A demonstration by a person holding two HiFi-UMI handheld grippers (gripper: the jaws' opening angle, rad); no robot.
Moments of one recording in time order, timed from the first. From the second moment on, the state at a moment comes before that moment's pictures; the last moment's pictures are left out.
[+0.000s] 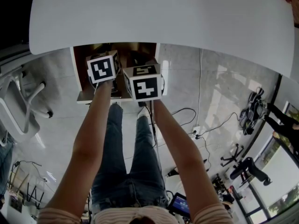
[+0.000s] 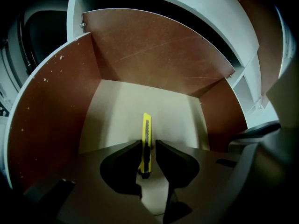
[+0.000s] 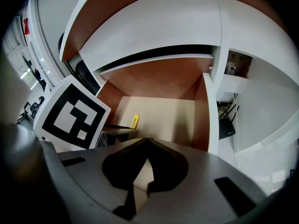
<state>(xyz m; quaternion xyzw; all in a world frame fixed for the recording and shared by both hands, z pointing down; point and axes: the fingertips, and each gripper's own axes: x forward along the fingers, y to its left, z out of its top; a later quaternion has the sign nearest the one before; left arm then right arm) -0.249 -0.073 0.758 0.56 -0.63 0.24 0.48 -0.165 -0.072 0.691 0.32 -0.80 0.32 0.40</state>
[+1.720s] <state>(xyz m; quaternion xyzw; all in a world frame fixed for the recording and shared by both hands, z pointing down) -0.251 -0.039 0.507 0.67 -0.65 0.11 0.34 -0.152 -0.061 0.485 0.34 -0.86 0.25 0.27</state>
